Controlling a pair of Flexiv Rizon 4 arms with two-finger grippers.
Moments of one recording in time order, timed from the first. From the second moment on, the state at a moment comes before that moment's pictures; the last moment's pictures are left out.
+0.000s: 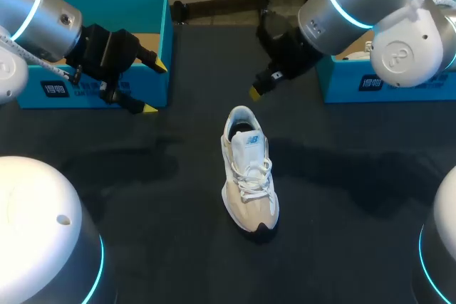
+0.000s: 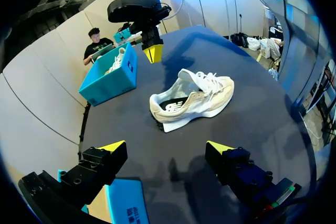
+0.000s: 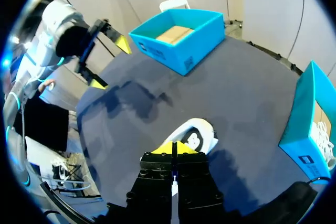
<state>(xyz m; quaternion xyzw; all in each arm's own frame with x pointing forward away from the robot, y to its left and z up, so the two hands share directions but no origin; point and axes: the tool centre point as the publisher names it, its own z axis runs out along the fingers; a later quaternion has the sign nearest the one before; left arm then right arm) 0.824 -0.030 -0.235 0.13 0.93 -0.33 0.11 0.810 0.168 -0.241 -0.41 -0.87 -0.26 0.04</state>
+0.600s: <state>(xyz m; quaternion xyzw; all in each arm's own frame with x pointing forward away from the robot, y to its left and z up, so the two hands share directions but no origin) 0.824 -0.031 -0.235 0.13 0.93 -0.33 0.11 0.804 0.179 -0.283 -0.58 -0.80 -0.14 -0.05</state>
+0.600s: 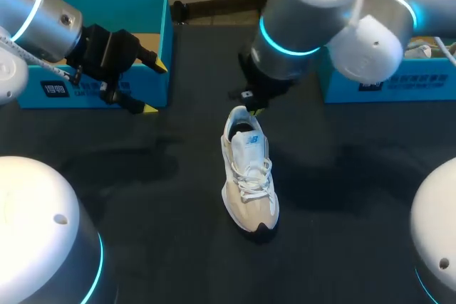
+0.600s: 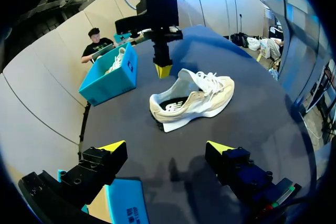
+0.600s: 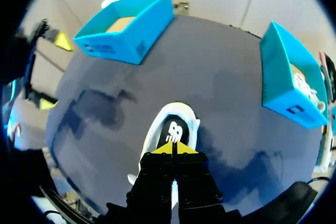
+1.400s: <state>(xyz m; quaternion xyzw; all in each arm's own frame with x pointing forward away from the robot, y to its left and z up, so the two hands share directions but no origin) 0.824 -0.031 -0.235 0.13 0.93 -0.33 0.11 0.792 0.184 -0.318 -0.62 -0.78 -0.07 -0.06</state>
